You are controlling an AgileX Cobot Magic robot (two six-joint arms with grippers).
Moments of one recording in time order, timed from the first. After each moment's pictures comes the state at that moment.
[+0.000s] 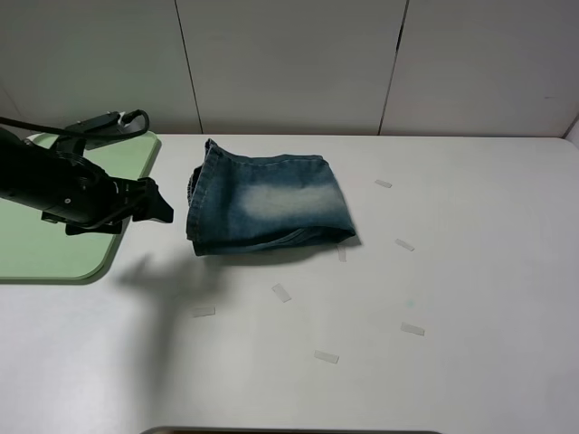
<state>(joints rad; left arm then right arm) -0.13 1.66 -0.68 -1.01 0.17 0.80 0.21 -0.01 -0.49 -0.17 1.03 0.15</state>
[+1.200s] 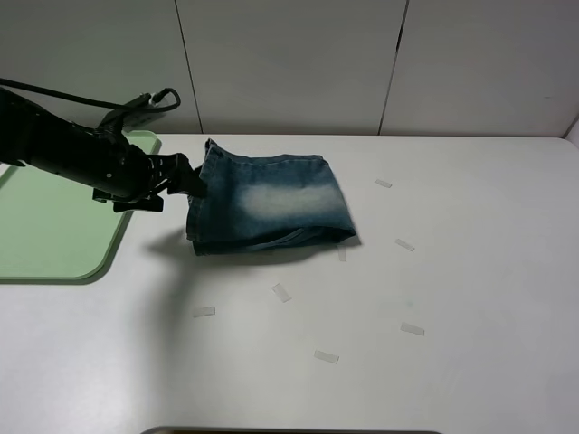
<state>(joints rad) -0.13 1.85 -0.88 -1.23 0.29 1.00 0.21 -0.01 -0.49 -0.17 1.03 0.15</state>
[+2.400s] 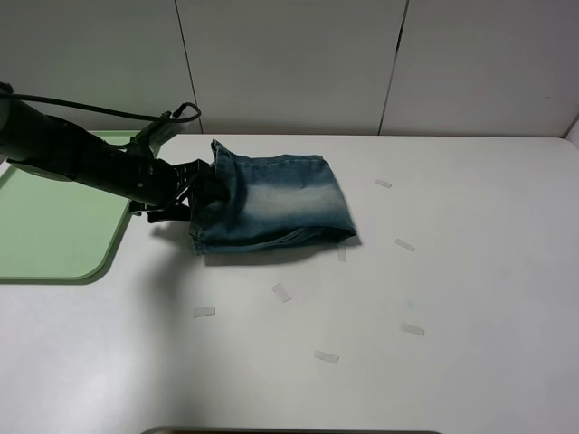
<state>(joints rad) -0.13 2.07 -1.00 -1.49 0.39 1.17 0.21 -0.01 -0.49 -0.17 1.03 0.15</state>
